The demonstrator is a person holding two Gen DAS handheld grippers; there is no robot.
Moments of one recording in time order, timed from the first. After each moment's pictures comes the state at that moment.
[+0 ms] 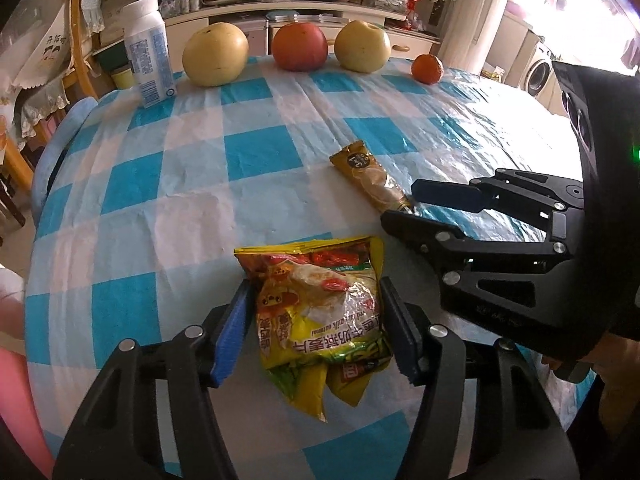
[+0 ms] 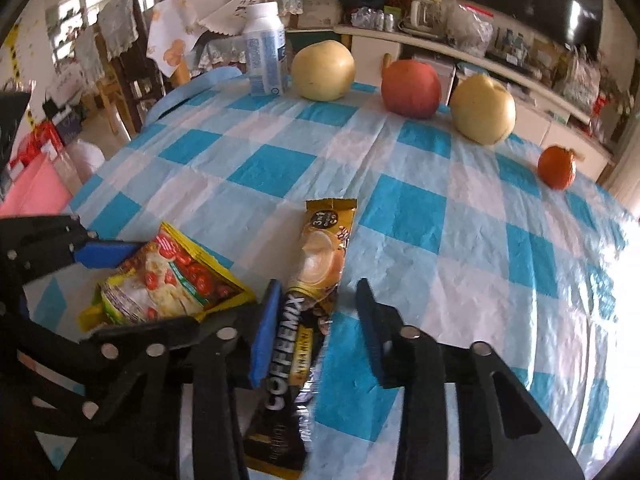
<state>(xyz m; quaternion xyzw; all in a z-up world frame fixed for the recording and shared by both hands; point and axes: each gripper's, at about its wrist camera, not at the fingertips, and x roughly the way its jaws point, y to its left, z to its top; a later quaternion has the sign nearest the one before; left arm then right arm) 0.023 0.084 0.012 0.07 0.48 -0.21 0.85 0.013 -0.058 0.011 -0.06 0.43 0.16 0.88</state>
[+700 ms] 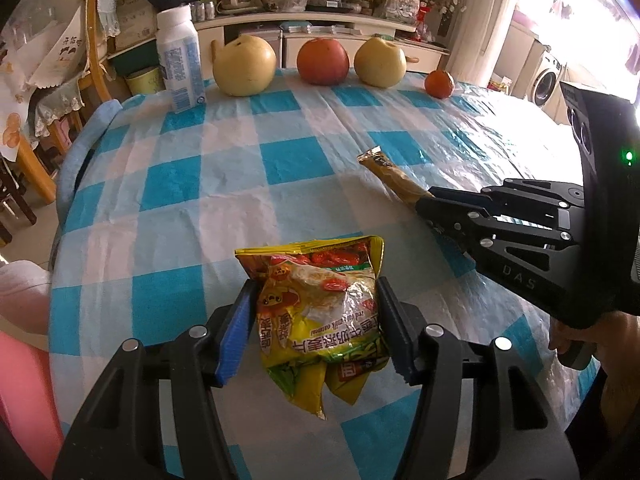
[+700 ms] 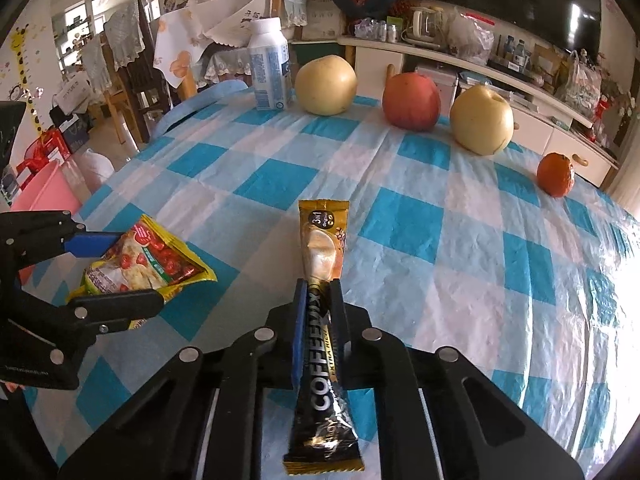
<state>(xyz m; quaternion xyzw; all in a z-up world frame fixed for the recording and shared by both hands) 0.014 0.108 0.026 0.06 0.46 -0.19 0.86 0.008 -0.062 0.021 -0.05 0.41 0.17 0.89</state>
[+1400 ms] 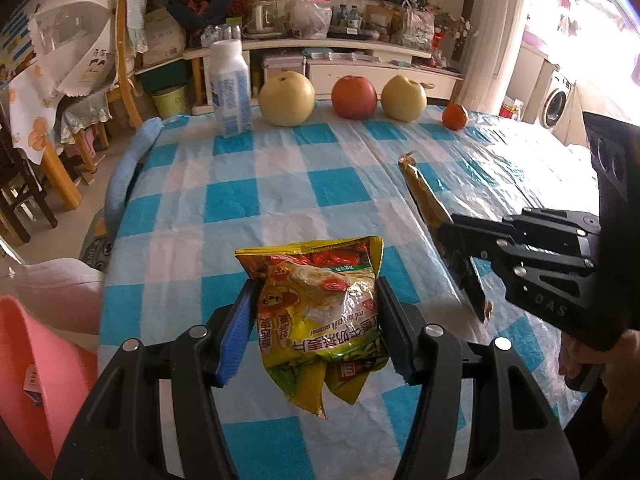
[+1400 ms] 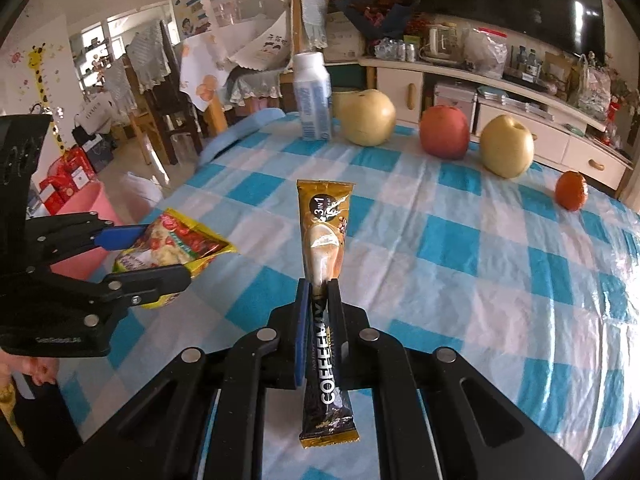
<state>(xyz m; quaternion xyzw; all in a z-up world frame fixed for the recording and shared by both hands) -0.003 0.148 0.057 0.05 0.42 -0.16 0.89 -0.020 -0.031 0.051 -0.01 0.39 0.21 0.90</state>
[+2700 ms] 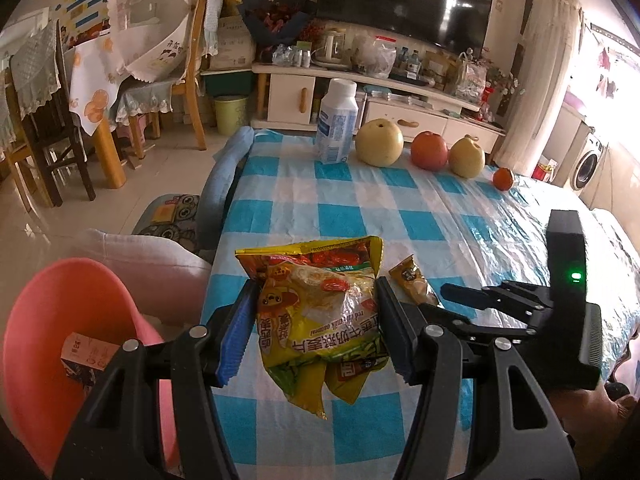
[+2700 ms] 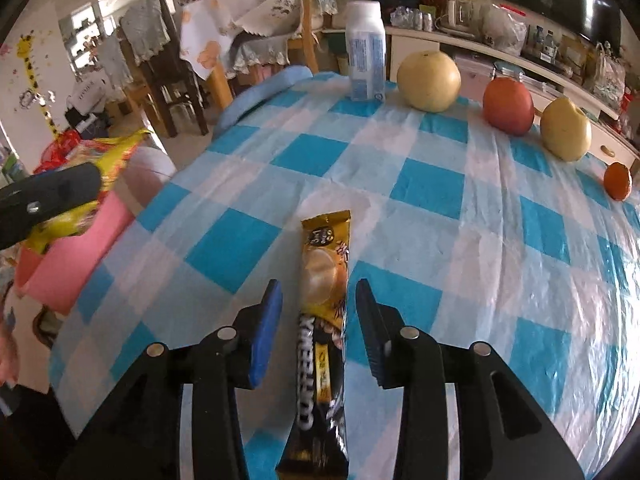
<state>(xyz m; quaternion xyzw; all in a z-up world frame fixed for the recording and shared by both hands) -0.020 0.244 0.086 -0.02 0.38 -0.09 0.92 0.003 0.054 0.013 -0.03 0.45 0.20 0.87</state>
